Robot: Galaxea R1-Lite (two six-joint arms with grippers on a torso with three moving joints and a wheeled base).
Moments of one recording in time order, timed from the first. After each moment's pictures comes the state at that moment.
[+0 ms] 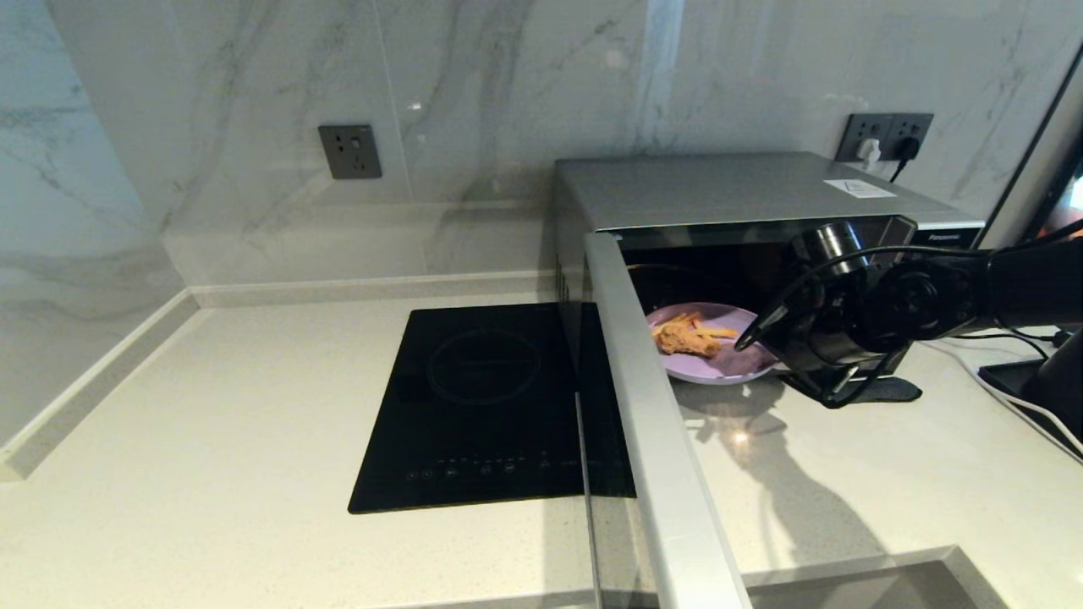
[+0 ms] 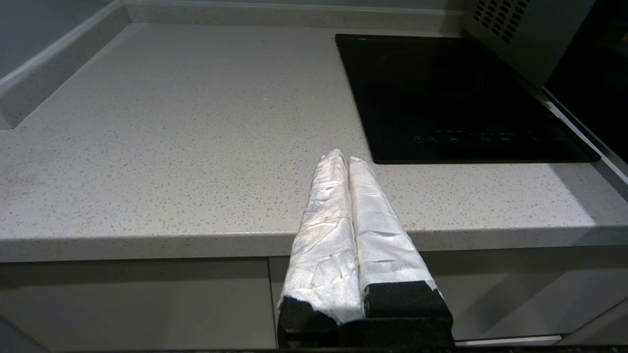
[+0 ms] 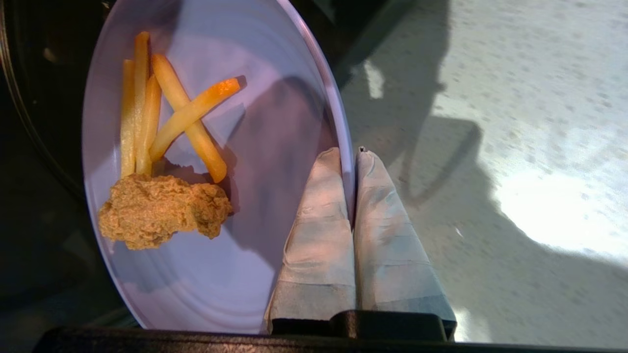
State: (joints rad) left arm 0.00 0.00 0.00 -0.01 0.02 -0.07; right arm 0.20 2.04 -1.48 0.25 -0.25 1.00
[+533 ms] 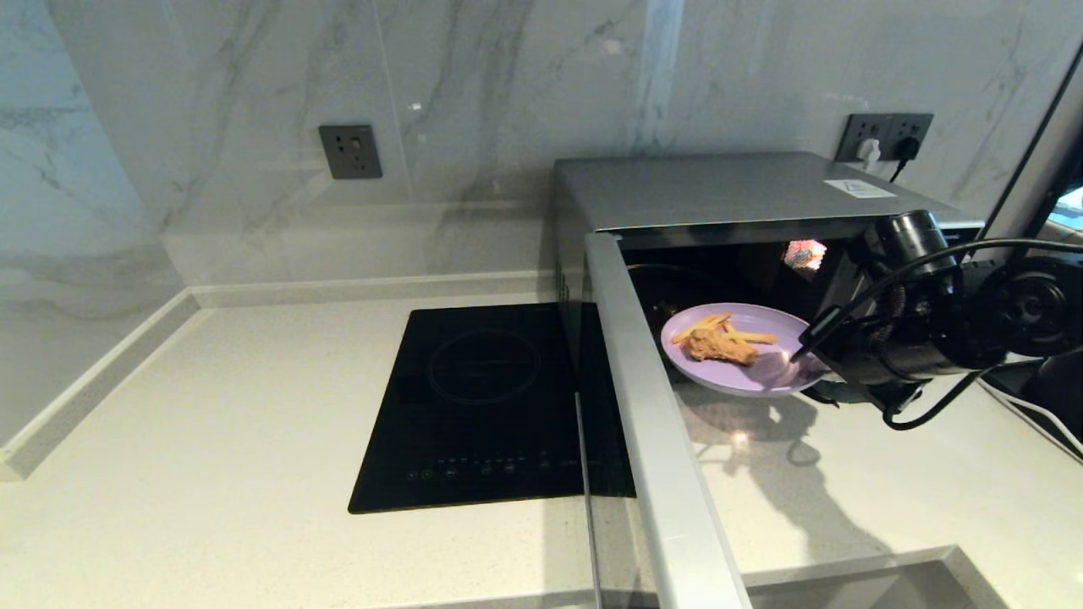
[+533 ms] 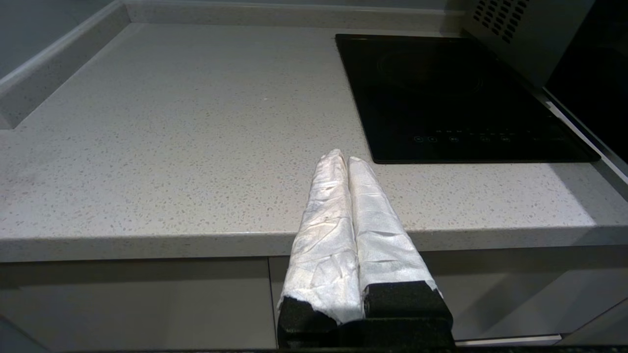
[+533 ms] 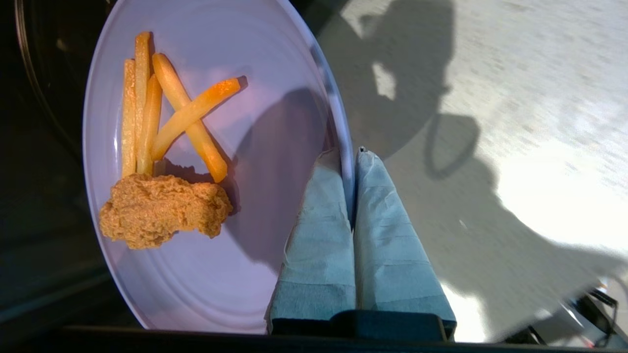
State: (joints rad) left arm 0.00 0.00 0.00 -0.01 0.02 -0.07; right arm 0.19 1.82 -1.27 0.25 -0.25 1.00
